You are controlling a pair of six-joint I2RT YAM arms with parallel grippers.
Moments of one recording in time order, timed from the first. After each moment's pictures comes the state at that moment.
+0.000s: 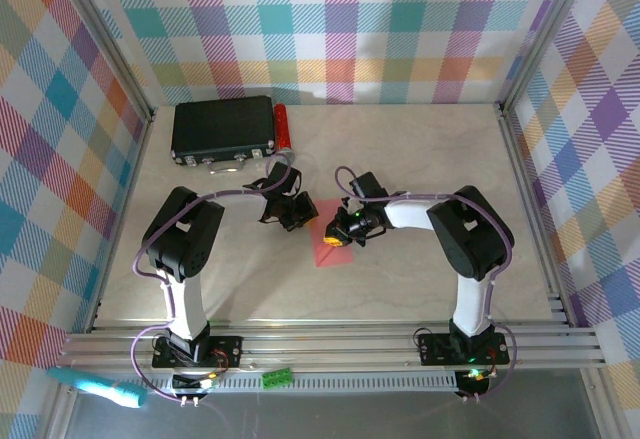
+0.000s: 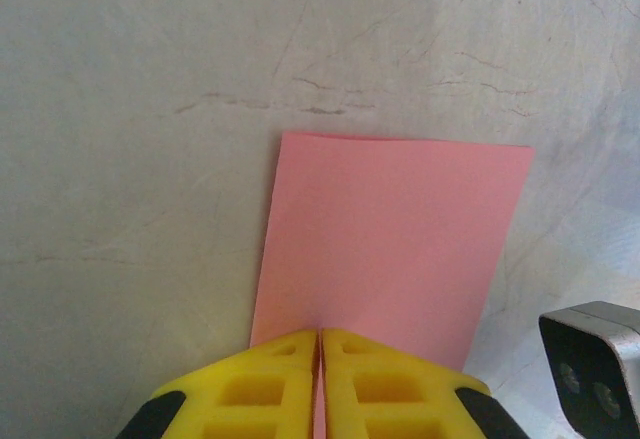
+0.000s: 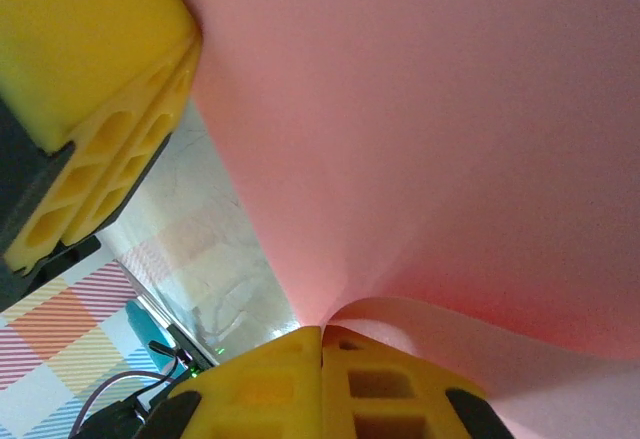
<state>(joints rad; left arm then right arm) -0.49 1.91 1.07 -0.16 0.36 -0.96 0.60 1.90 1.01 -0.16 -0.70 0.94</state>
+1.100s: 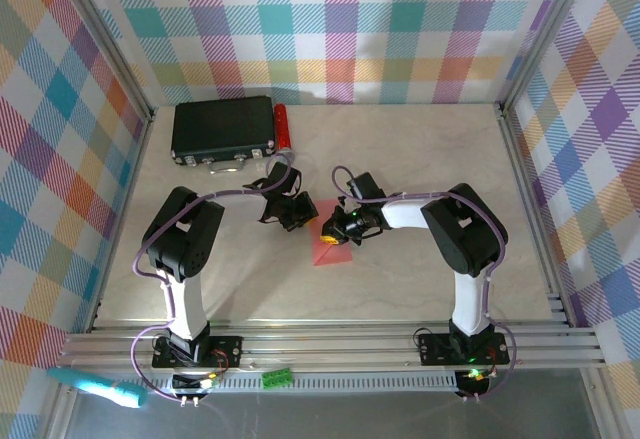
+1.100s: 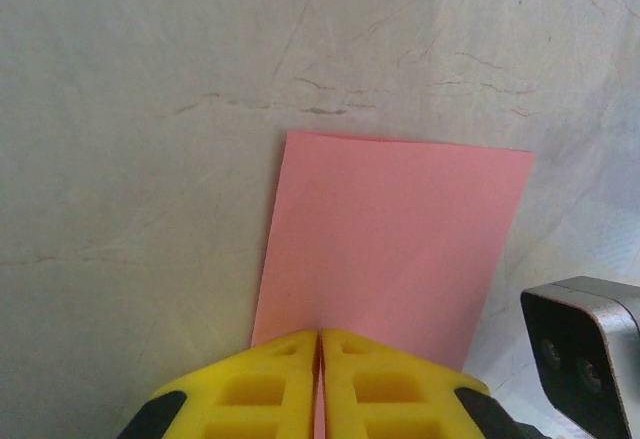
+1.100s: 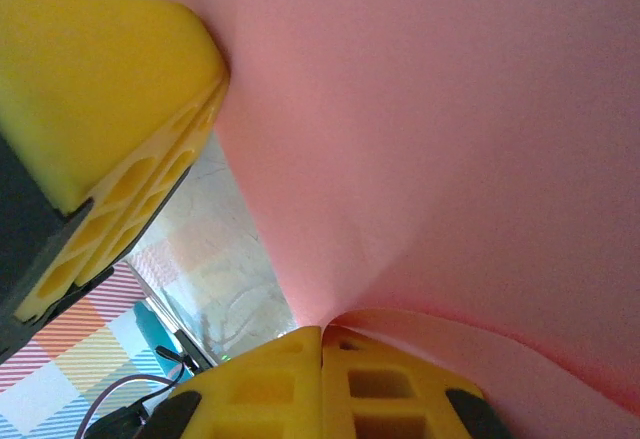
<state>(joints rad) -0.49 1.91 1.07 -0.16 0.36 -0.96 0.60 1.95 1.01 -0.08 -0.71 0.96</state>
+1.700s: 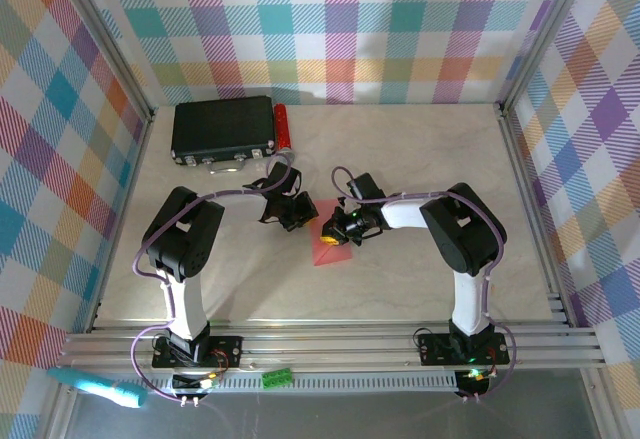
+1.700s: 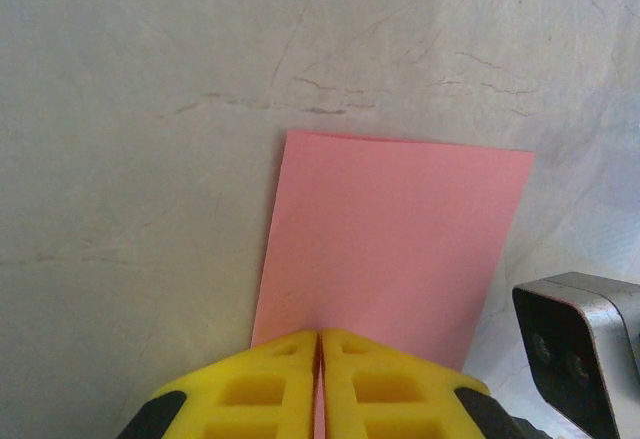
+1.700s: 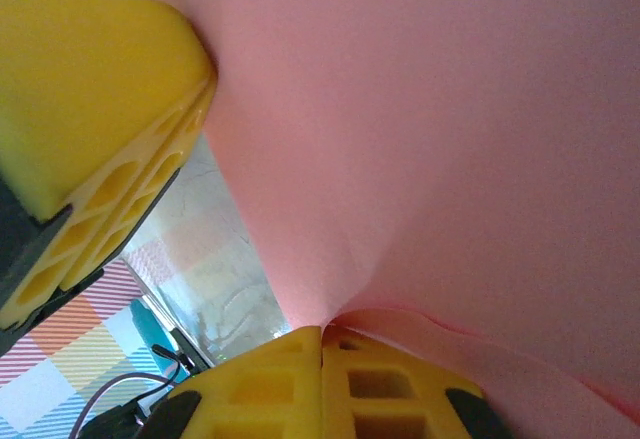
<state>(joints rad) -0.49 1.91 1.07 -0.16 0.36 -0.96 0.60 1.96 1.01 -0.08 -0.72 0.94</state>
